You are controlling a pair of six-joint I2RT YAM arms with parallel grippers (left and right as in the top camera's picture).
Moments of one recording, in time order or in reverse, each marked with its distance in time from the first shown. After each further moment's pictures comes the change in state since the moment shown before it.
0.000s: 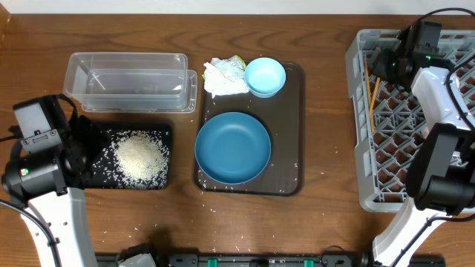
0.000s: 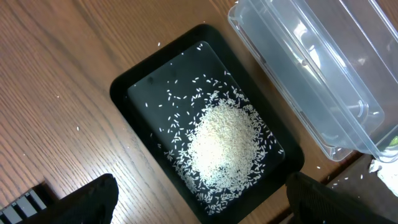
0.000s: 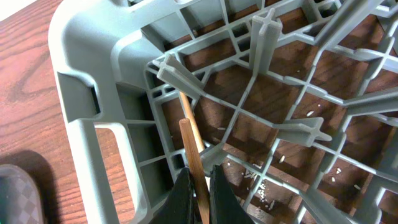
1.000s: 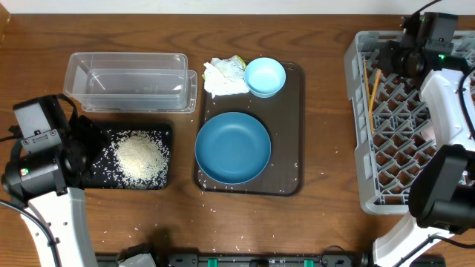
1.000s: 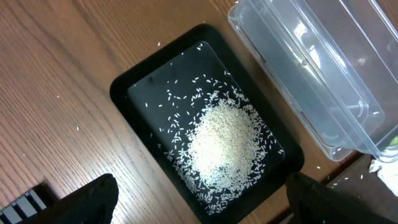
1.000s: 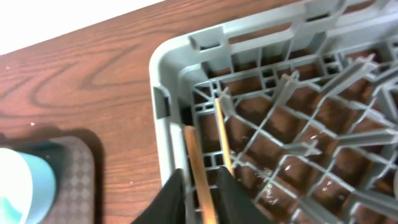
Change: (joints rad) left arm 0.000 0.000 0.000 0.000 0.000 0.000; right arm 0.008 -0.136 -0.001 -0.031 -0.090 -0.133
